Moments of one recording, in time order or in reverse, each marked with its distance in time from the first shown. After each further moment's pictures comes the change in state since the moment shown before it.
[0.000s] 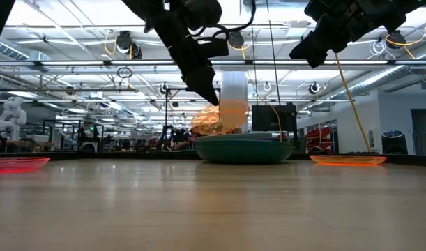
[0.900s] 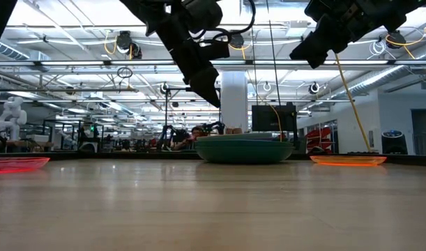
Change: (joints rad) left arm 0.015 0.014 0.000 0.022 0.011 -0.043; right arm 0.000 0.000 0.000 -0.006 0.000 0.000
